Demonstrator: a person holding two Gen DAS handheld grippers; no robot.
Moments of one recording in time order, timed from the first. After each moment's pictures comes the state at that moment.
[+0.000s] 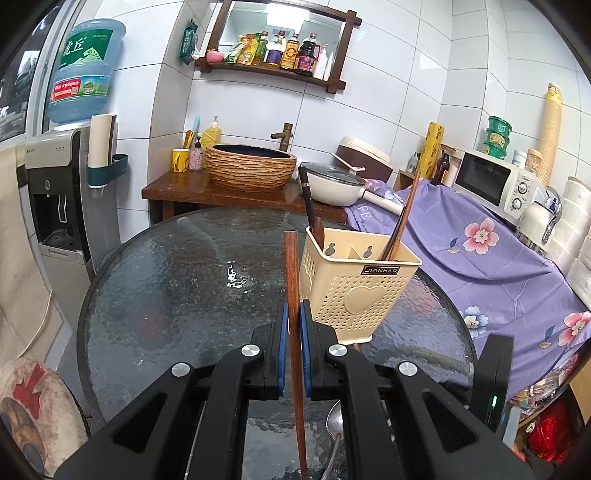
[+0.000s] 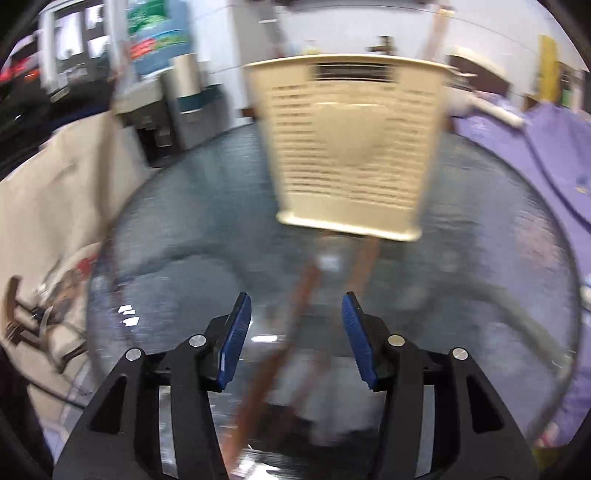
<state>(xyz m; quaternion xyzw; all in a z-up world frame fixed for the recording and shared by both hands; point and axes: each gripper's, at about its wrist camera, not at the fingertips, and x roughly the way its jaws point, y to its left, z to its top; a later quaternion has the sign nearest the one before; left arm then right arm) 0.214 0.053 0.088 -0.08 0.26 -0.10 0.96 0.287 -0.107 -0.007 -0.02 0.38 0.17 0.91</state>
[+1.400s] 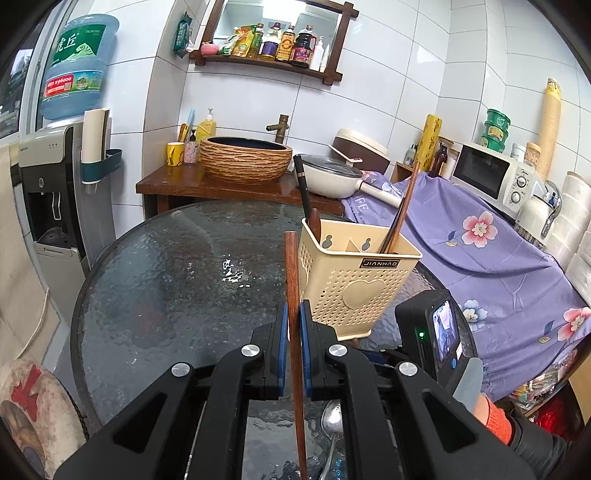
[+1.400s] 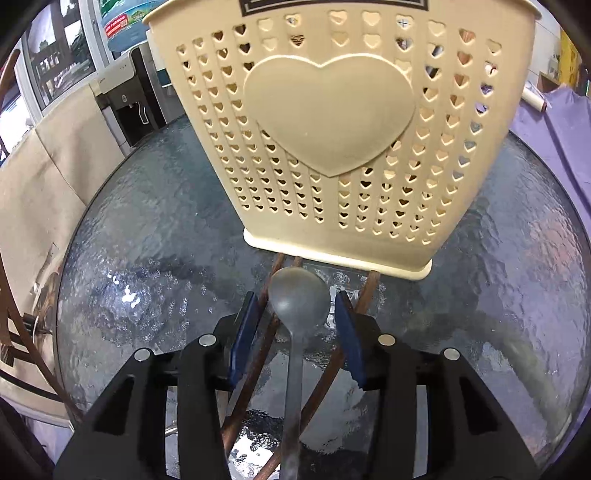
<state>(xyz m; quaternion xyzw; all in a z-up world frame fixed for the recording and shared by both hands) 0.222 0.052 0.082 -0.08 0.28 -0.11 0.95 0.372 -0.074 -0.033 -0.03 0.45 0.20 0.87</state>
